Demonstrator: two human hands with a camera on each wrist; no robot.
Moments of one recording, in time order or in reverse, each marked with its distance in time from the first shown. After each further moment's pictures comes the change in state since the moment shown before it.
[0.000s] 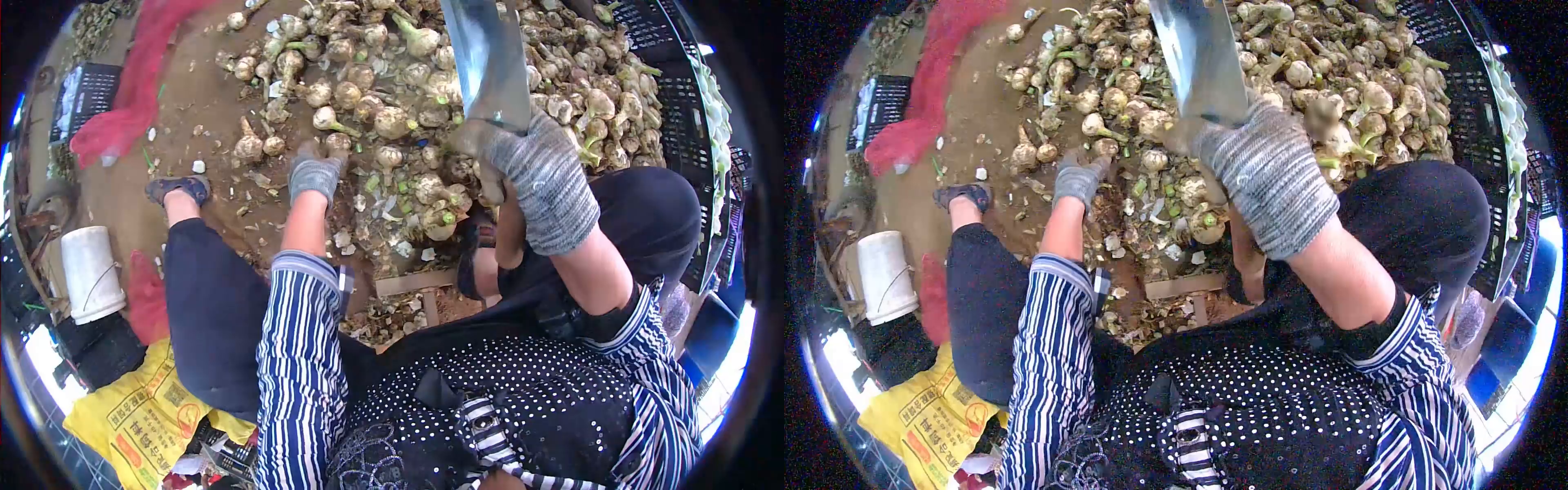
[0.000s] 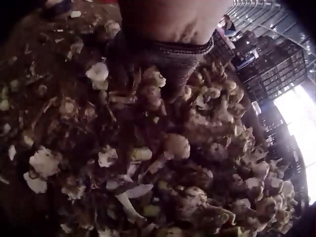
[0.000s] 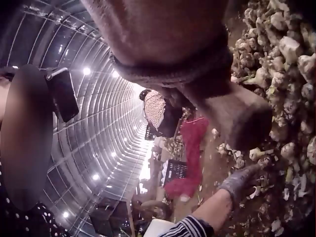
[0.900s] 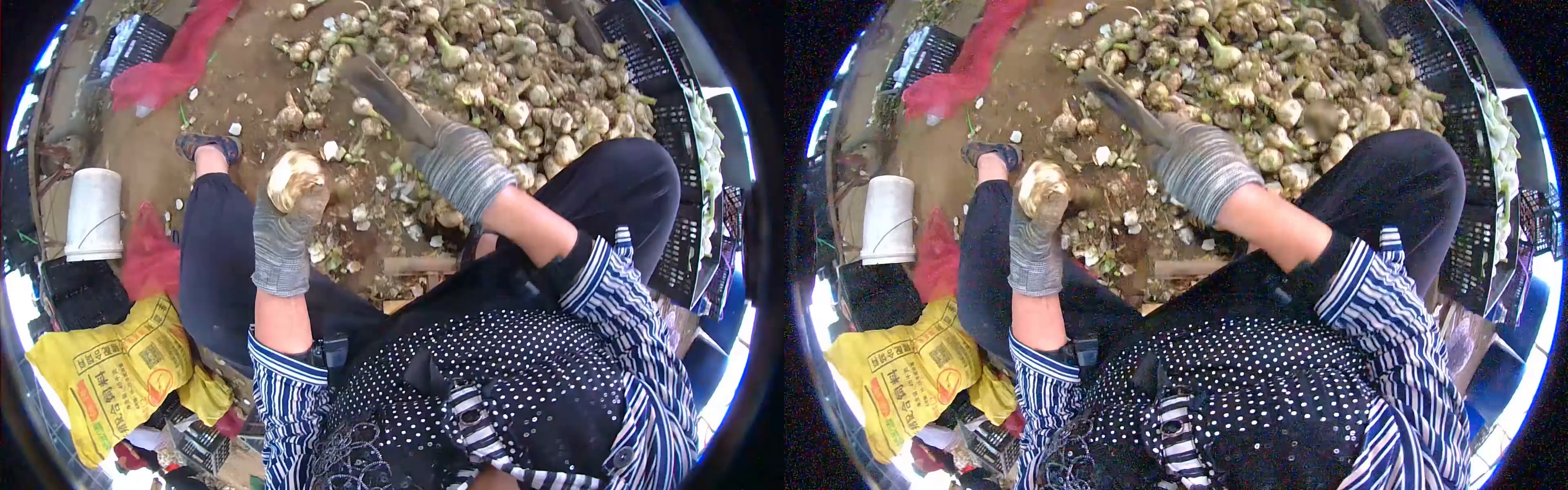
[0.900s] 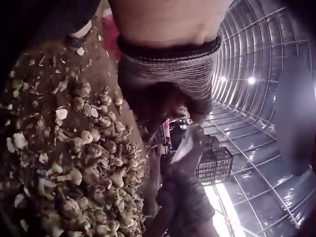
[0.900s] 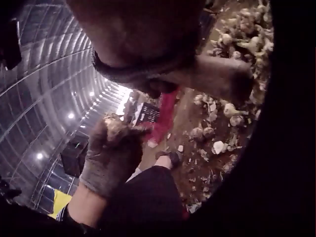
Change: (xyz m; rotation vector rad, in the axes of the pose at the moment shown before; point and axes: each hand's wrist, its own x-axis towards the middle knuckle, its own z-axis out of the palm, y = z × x) left_hand -0.146 -0.038 -0.118 -1.779 -0.285 0.227; right_hand -0.015 0.035 0.065 -0.762 -0.212 -0.466
